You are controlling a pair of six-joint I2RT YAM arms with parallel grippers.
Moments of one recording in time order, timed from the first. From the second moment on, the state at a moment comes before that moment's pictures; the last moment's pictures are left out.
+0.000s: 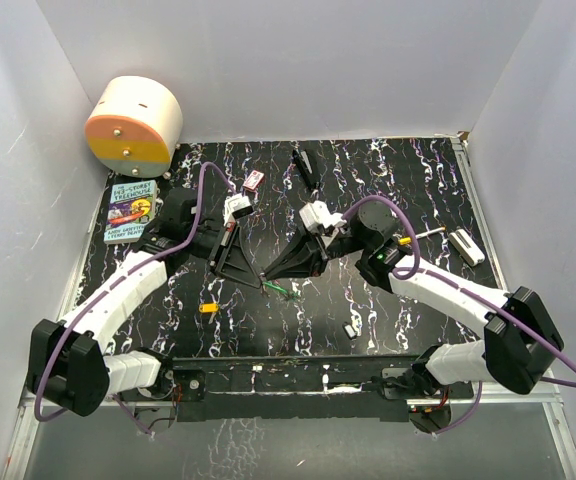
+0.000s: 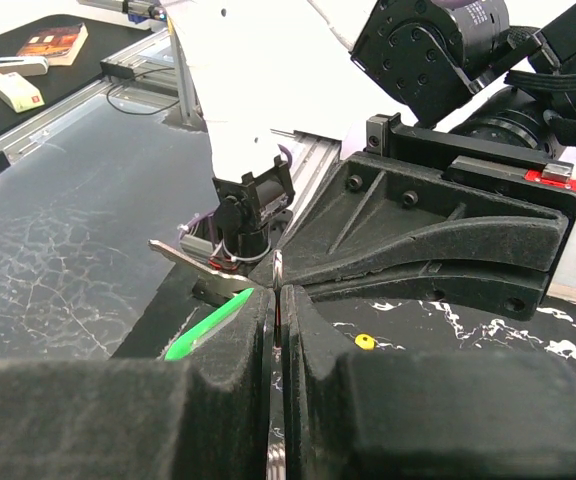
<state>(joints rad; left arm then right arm) -0.38 1.22 0.87 -0.21 1.54 -0.77 0.71 1.31 0.85 0.72 -1.21 0.15</state>
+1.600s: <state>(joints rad) -0.38 1.19 0.89 -0.21 1.53 -0.75 0.76 1.30 0.83 0.78 -1.14 0.15</state>
